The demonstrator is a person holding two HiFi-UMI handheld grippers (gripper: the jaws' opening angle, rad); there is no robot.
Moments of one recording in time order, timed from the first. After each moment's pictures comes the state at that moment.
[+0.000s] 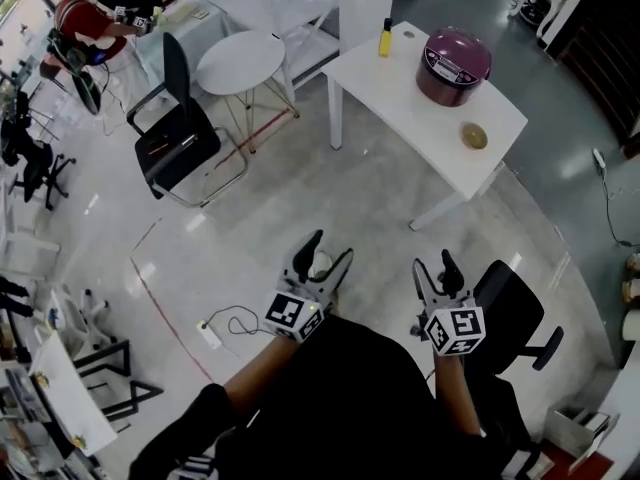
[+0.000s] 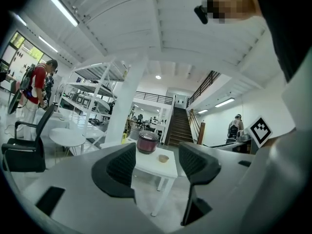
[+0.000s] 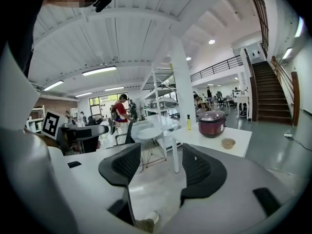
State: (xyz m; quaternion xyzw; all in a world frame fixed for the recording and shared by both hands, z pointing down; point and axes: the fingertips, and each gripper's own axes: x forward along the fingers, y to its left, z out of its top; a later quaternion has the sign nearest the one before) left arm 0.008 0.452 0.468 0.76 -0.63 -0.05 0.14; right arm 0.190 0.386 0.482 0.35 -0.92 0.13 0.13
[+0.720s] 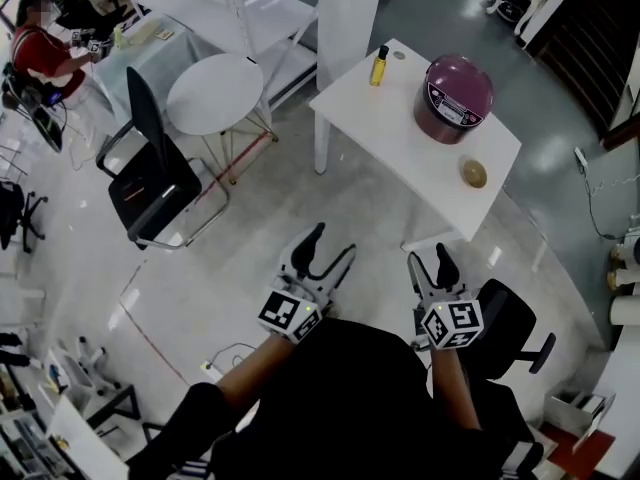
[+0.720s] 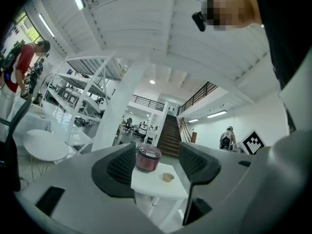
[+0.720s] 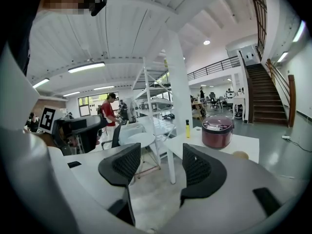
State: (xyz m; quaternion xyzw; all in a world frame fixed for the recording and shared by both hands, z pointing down) left arm -0.128 0.292 0.425 0.81 -0.56 -0.11 0.13; right arm 0.048 0.242 0.464 0.40 -0.90 0.14 0.13
